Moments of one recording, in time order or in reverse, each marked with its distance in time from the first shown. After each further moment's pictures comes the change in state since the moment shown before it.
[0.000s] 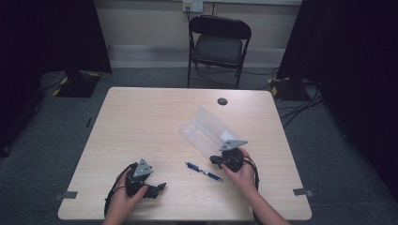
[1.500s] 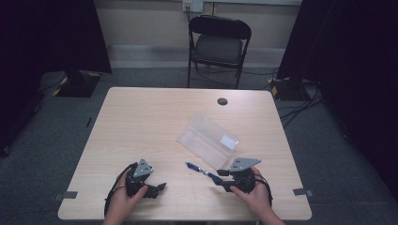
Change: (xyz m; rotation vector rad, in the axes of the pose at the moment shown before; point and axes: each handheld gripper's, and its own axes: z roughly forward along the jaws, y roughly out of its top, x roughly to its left) left arm 0.000 0.000 0.000 0.000 0.000 0.000; right arm 0.033 -0.038 -0.044 -0.069 0.122 -0.067
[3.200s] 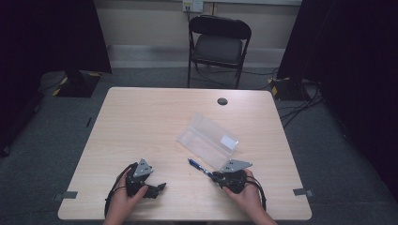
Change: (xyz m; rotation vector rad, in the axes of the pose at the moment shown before) left arm 0.000 0.000 0.000 0.000 0.000 0.000; right arm 0.009 -0.004 0.024 0.034 -0.130 0.047
